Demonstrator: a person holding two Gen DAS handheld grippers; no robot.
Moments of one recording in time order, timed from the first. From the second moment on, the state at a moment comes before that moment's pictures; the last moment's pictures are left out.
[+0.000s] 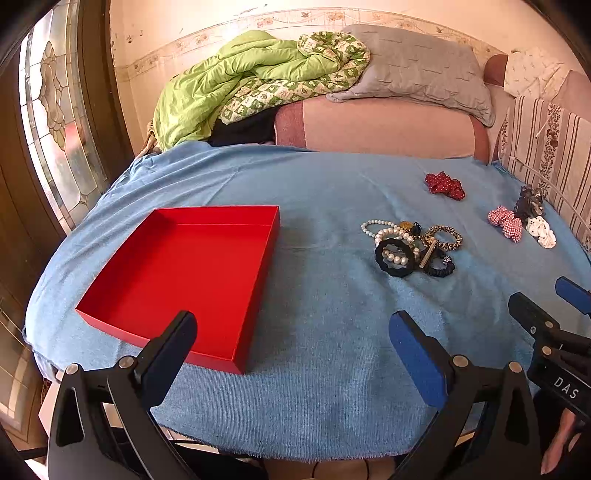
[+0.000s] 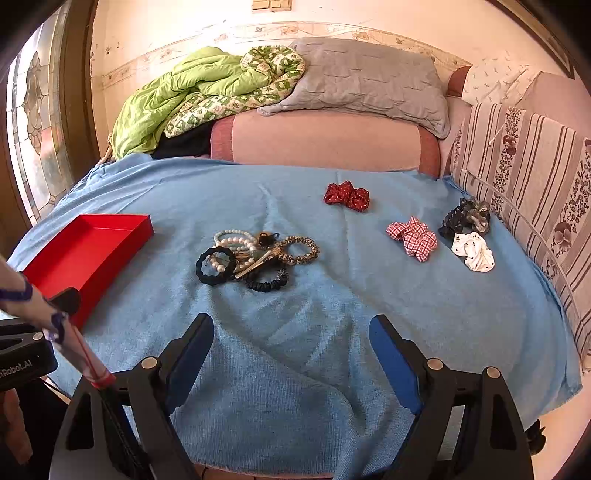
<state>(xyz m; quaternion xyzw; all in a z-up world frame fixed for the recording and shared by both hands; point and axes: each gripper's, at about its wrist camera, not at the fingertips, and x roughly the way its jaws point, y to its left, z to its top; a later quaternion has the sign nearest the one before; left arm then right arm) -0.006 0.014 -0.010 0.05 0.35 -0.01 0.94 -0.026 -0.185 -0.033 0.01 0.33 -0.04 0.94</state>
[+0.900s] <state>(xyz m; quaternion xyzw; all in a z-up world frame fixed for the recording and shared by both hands) -0.011 0.006 -0.017 0.05 0.32 -0.02 0.95 -0.043 -0.193 -0.027 0.03 0.31 -0.05 0.95</state>
